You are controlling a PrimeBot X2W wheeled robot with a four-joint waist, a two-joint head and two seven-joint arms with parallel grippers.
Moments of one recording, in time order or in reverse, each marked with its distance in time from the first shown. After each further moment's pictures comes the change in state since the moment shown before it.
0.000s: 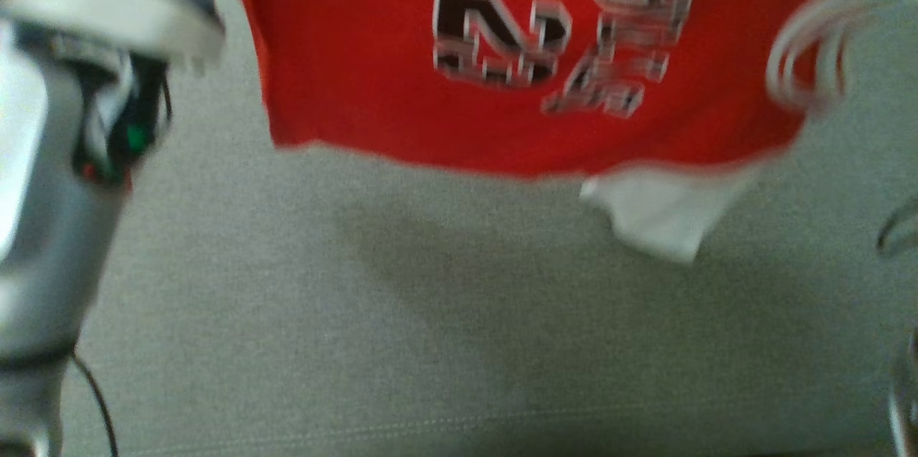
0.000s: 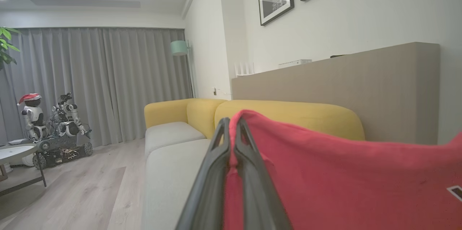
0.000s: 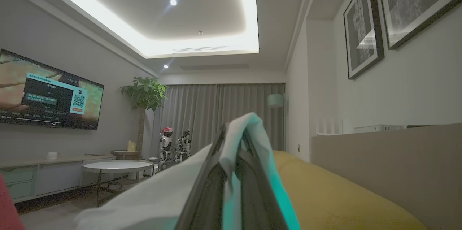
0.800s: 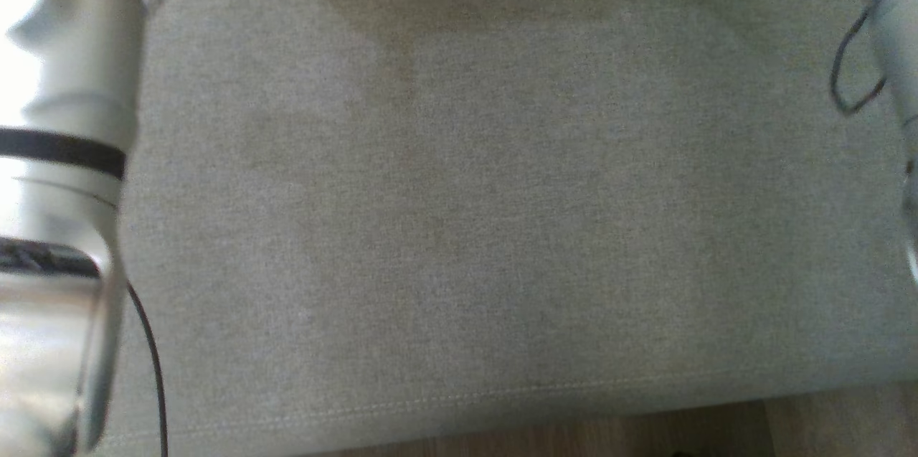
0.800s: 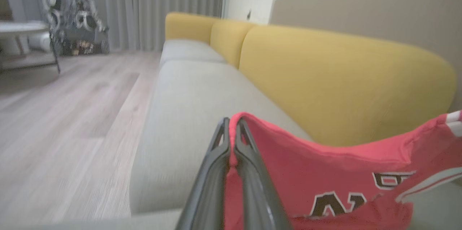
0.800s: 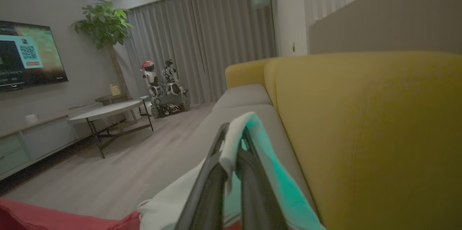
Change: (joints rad) left arm -0.551 -0.253 0.049 0.954 0.053 -0.159 -0.223; right arm -0.720 0.100 0.346 1.111 0.197 0.000 -0.365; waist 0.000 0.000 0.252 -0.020
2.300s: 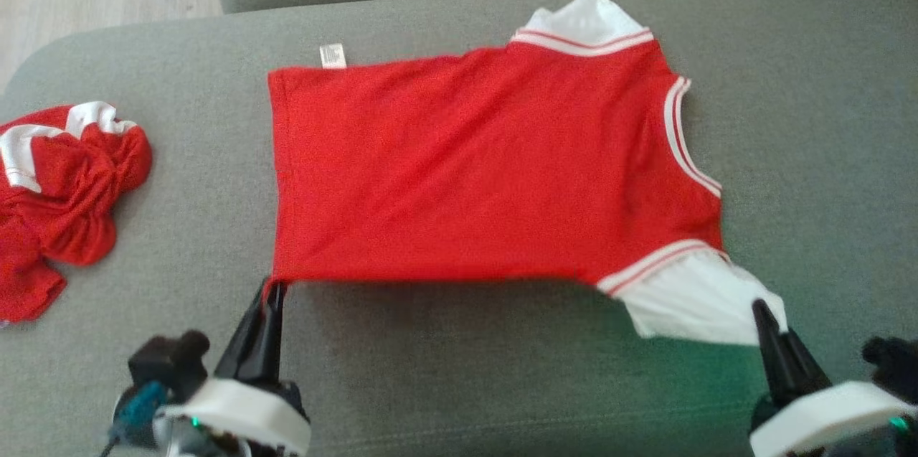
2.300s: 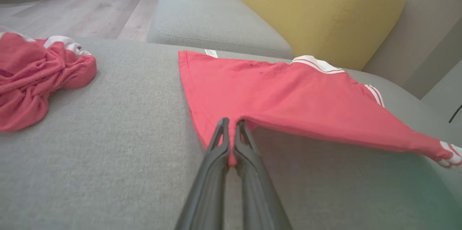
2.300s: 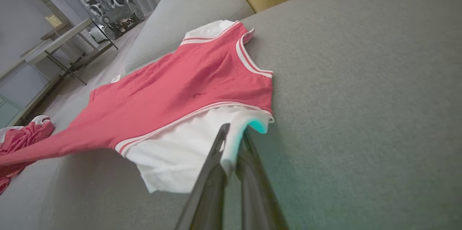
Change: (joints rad) left arm 1.437 -0.021 0.149 -0.924 0.106 0.094 0.125; right arm 1.727 0.094 -0.429 -1.114 -0.120 0.000 0.440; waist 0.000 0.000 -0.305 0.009
